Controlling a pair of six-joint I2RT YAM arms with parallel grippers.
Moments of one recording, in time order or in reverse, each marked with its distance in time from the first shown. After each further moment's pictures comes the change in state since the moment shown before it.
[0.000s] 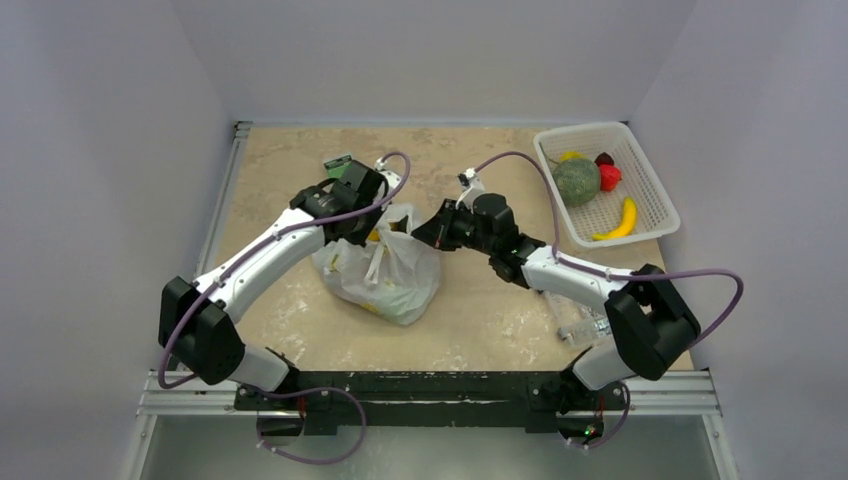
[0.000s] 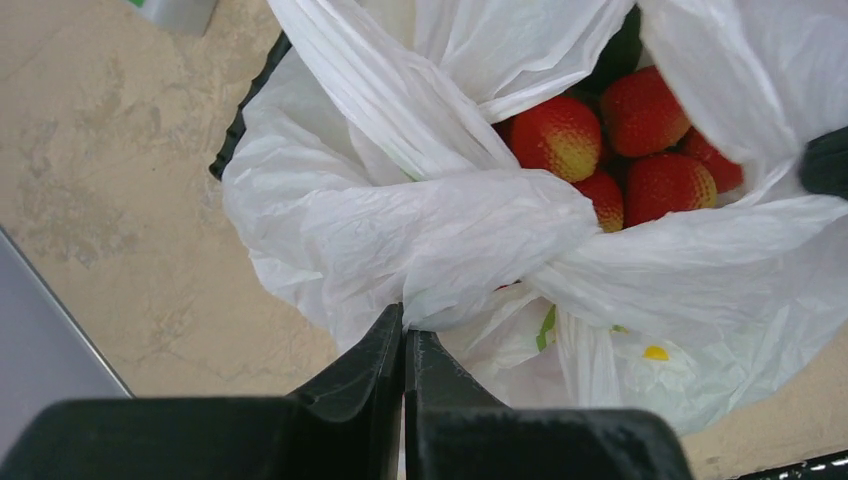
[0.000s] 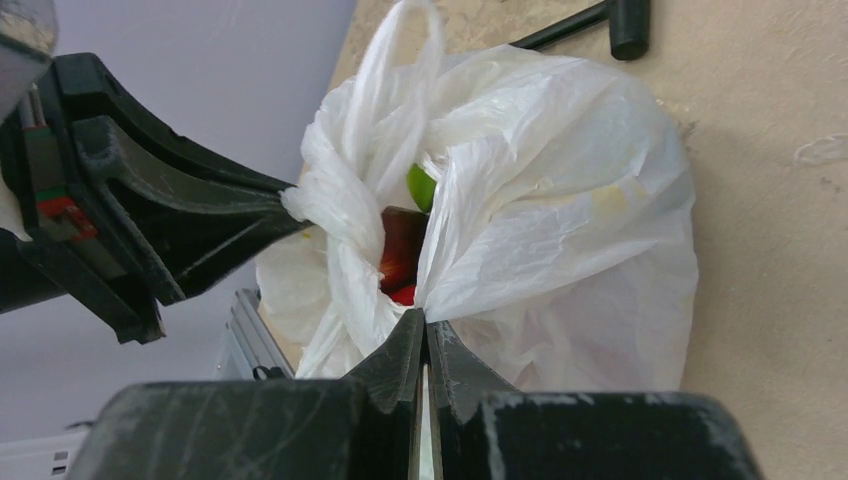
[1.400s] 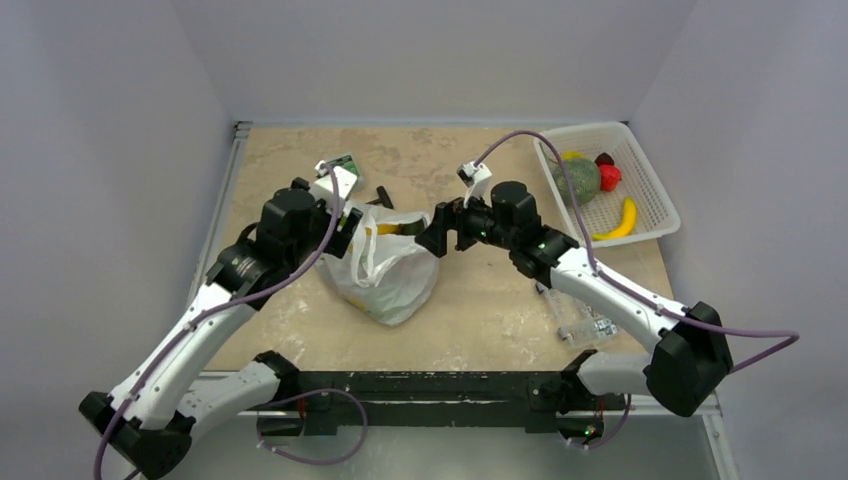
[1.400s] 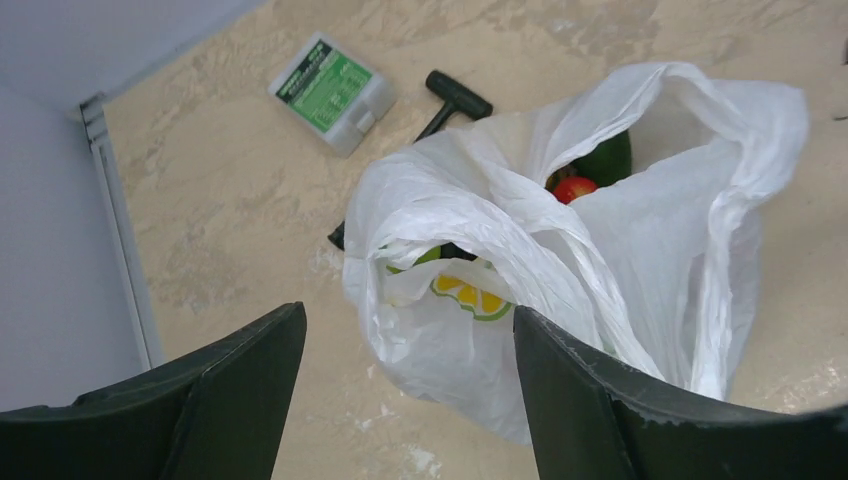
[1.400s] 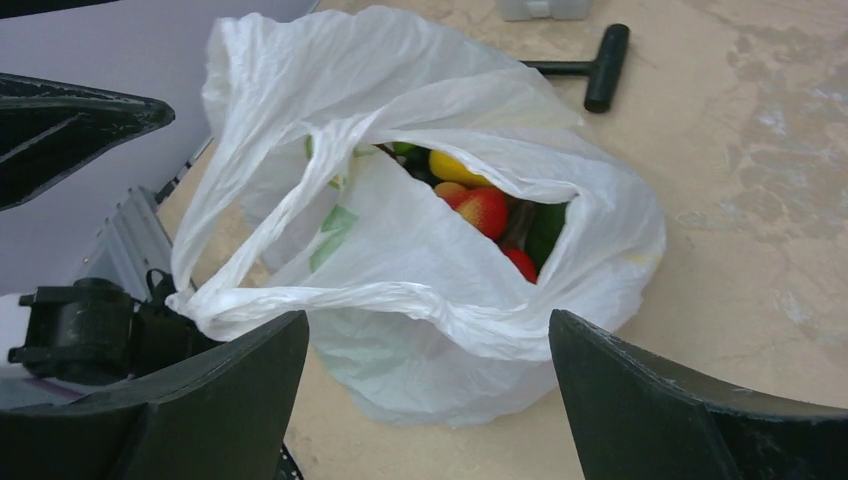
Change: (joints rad) left arm 0.046 -0.473 -0.190 0.184 -0.047 0.050; right arm -0.032 -0.217 0.111 -0.389 -0.027 -0.426
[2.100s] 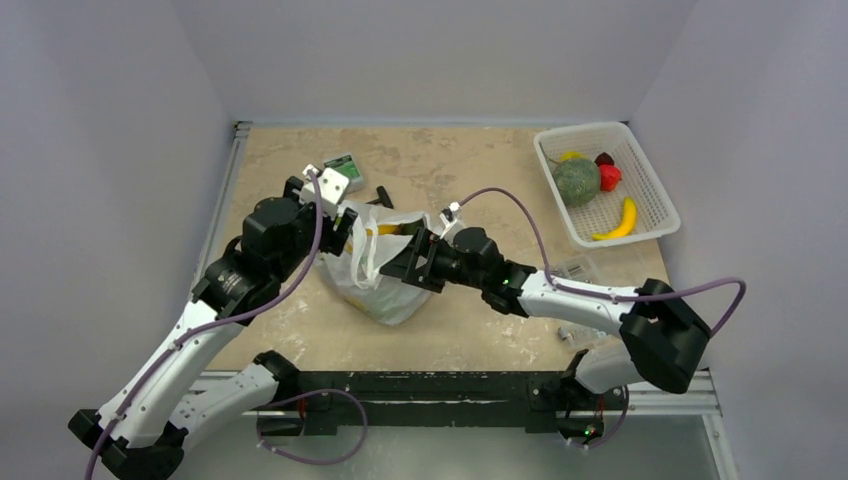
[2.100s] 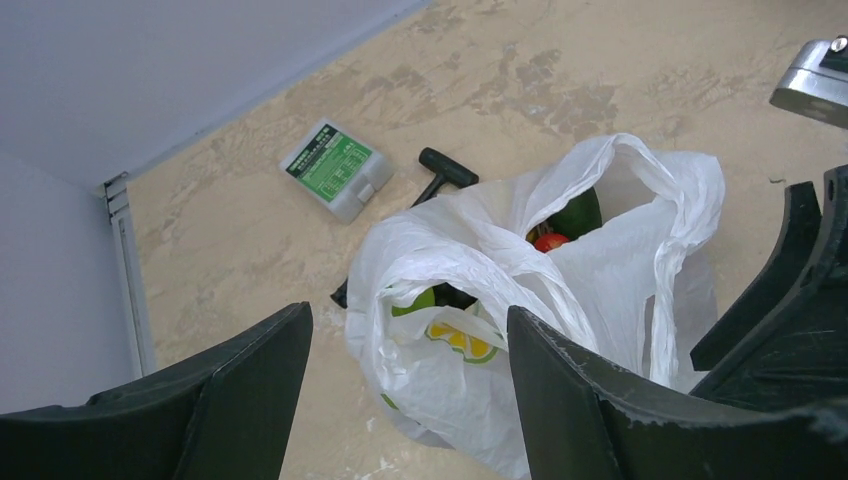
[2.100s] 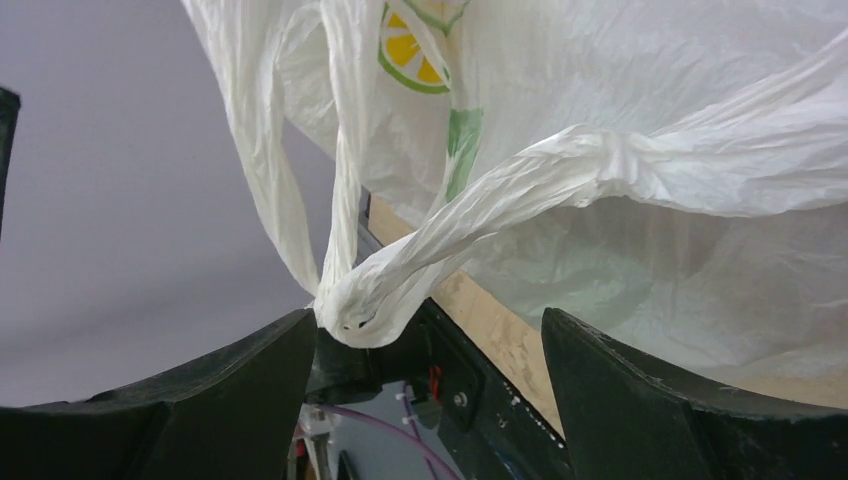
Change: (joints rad) left arm -0.044 -0.140 -0.049 0.116 0.047 0.047; right arm 0.257 0.107 -0.205 0.340 0.085 0.742
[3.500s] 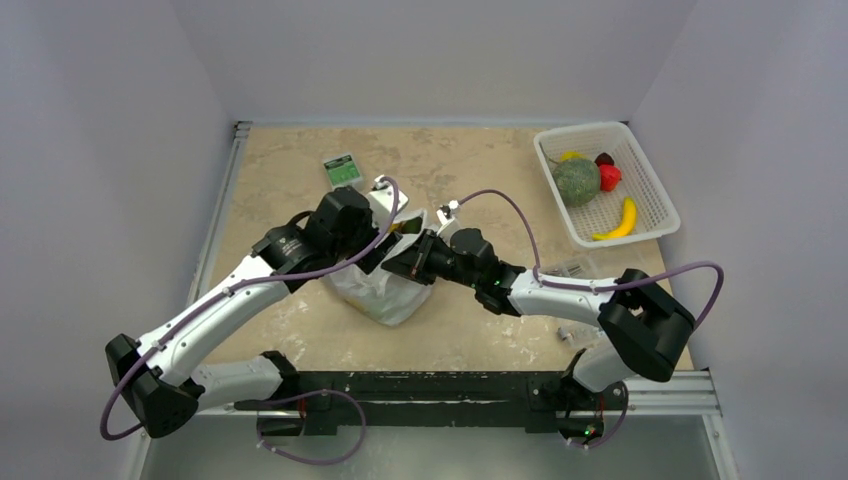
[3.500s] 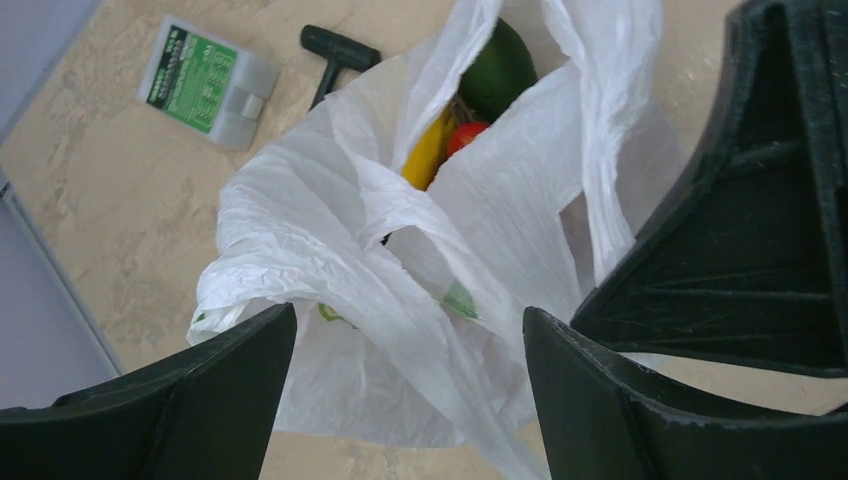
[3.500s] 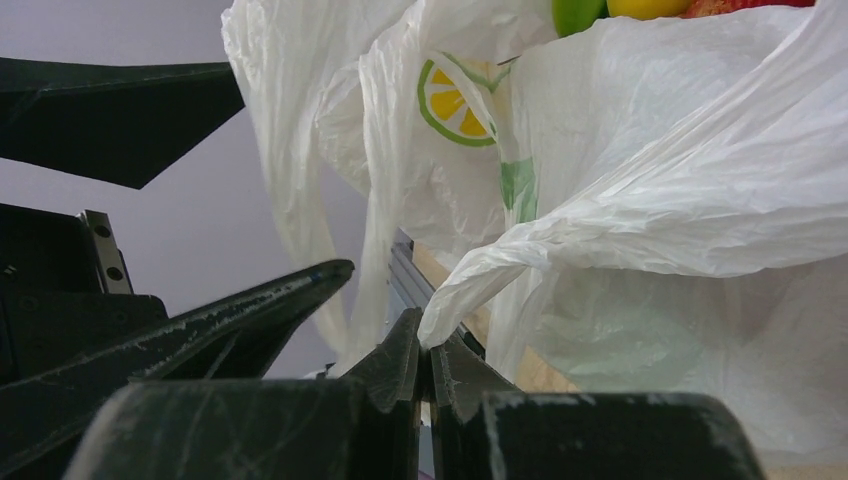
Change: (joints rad) left arm -0.146 0.291 0.098 -0.195 0.012 0.024; right arm -0.002 0.104 -0.011 0.219 0.029 0.128
